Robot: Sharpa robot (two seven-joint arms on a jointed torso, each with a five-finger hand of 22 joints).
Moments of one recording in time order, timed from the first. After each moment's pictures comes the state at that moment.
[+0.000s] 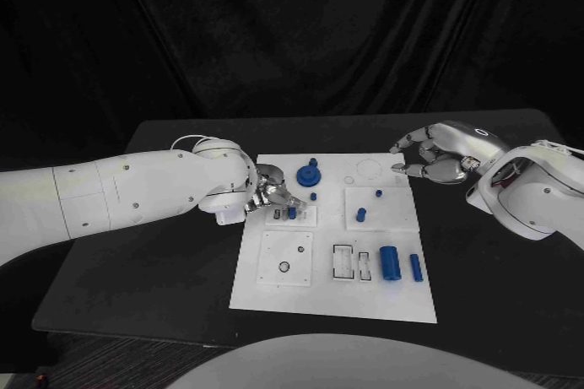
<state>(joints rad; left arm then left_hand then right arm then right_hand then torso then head) 1.31 -0.71 -0.21 1.49 -0.94 0.12 -0.51 0.82 0.02 0.29 0.16 0.10 0.97 0.06 0.28 0.89 1.47 -0.01 1.54 1.31 1.47 -0.06 1.57 1.31 0.05 1.40 0.06 1.42 1.31 1.34 -1.01 -0.21 1.63 -1.43 -0.41 0.02 1.35 0.00 0.11 0.19 0.25 0.76 0.12 0.27 0.12 1.46 0.01 1.46 1.31 1.47 -0.06 1.20 1.11 0.11 1.39 0.05 0.90 1.31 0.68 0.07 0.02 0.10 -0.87</state>
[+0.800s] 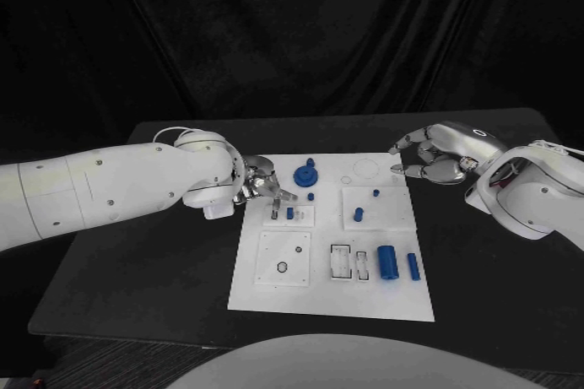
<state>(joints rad) 1.36 -0.78 -0.21 1.55 -0.95 0.10 -0.51 0.92 0.03 0.20 0.17 0.10 0.99 0.04 0.42 1.05 1.47 -0.03 1.57 1.31 1.47 -0.08 1.57 1.31 0.05 1.46 0.03 1.46 1.31 1.34 -1.01 -0.21 1.63 -1.42 -0.41 0.02 1.36 0.00 0.11 0.19 0.25 0.76 0.12 0.27 0.11 1.45 0.01 1.45 1.31 1.47 -0.06 1.20 1.10 0.11 1.39 0.05 0.89 1.31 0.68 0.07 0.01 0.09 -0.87</state>
